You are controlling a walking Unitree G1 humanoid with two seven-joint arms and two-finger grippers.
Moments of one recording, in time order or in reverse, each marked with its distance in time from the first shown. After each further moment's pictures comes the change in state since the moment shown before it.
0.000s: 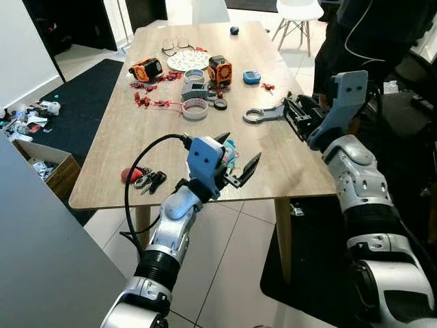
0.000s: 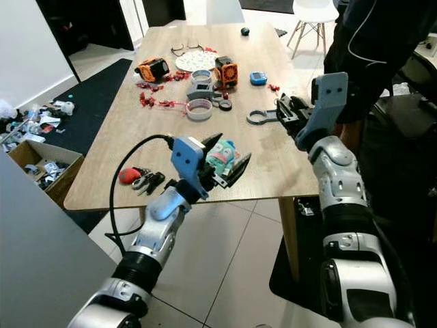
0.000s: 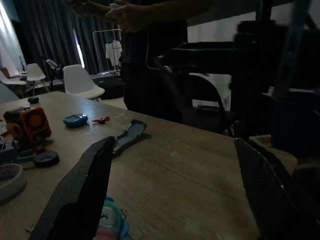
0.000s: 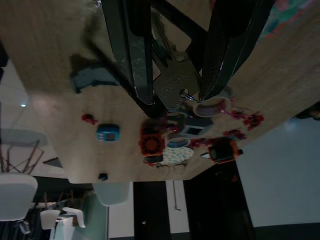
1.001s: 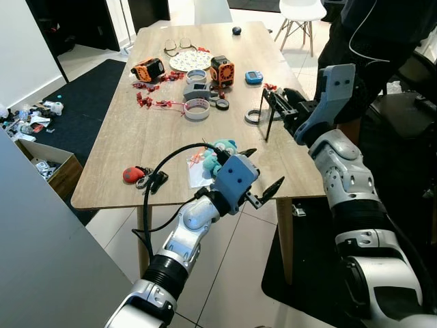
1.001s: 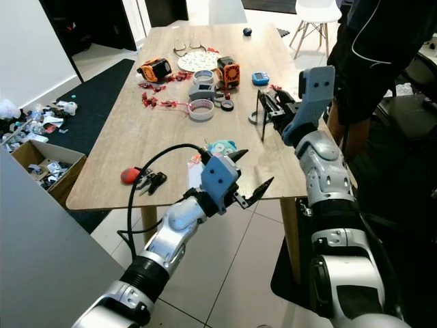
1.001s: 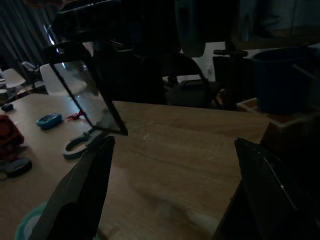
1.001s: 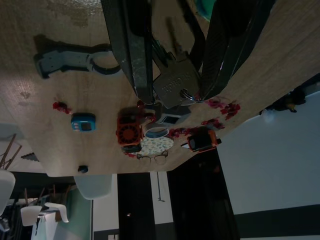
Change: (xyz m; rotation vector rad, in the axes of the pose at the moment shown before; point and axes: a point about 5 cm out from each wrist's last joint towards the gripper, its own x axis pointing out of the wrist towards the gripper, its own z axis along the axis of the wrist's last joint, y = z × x) left arm 0.008 -0.031 -0.012 0.124 0.097 -0.094; right arm 0.009 0.018 0.005 0.040 -0.024 0.047
